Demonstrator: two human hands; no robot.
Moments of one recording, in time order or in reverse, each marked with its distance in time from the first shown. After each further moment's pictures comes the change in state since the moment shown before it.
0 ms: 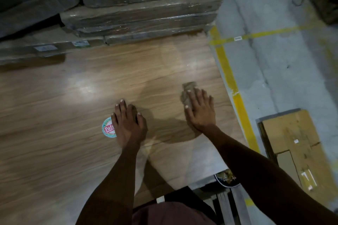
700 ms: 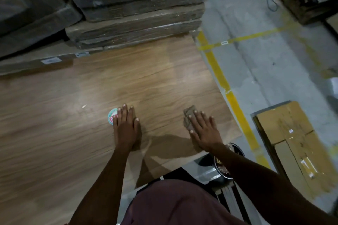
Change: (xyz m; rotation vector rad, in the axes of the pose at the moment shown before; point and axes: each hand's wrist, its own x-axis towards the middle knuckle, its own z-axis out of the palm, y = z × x) left_hand -0.037 -0.054 -0.011 0.062 -0.160 0.226; right_hand -0.154 0.011 0.001 -0.010 -0.142 -0.053
